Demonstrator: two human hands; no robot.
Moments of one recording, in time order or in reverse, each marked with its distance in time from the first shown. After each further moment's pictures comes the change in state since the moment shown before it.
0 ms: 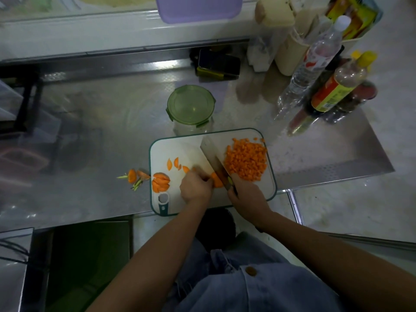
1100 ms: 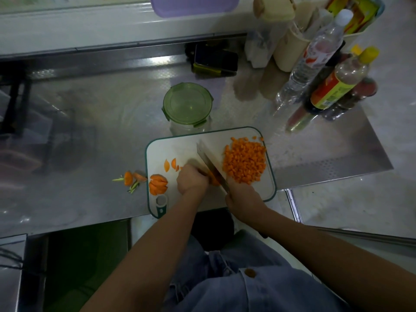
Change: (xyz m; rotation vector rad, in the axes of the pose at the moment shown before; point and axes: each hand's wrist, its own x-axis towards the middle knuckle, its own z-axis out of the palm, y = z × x) left_hand 0.026 0.007 -0.002 -0.019 -0.093 -0.054; right_hand 0.004 -0.012 -0.002 -0.063 -0.166 0.105
